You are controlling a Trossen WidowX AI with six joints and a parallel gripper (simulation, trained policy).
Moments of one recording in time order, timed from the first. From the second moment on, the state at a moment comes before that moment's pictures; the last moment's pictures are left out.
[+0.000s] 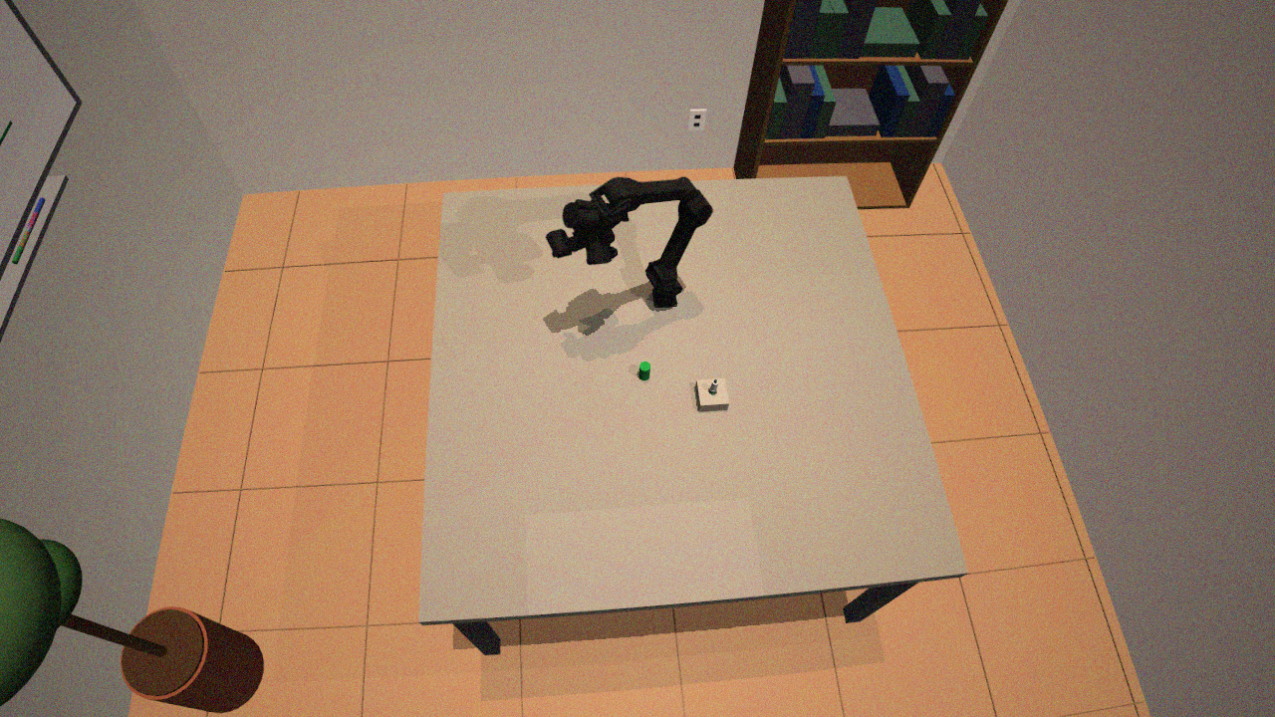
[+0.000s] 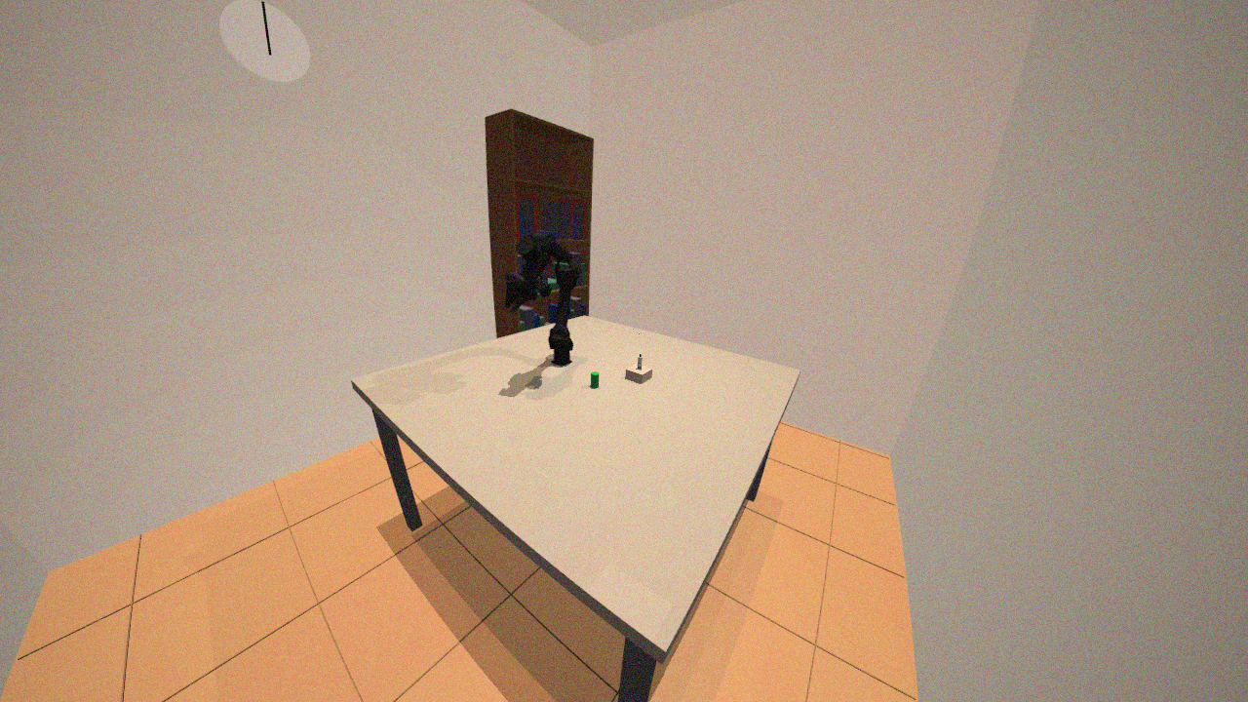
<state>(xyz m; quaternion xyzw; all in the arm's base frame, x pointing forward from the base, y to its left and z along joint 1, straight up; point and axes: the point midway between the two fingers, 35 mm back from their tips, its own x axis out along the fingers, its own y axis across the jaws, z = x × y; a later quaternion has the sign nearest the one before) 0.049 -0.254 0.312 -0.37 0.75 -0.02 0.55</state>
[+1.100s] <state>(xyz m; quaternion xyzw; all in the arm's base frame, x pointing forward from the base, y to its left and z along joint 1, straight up) 0.126 -0.272 0.256 -0.31 0.73 0.02 0.61</state>
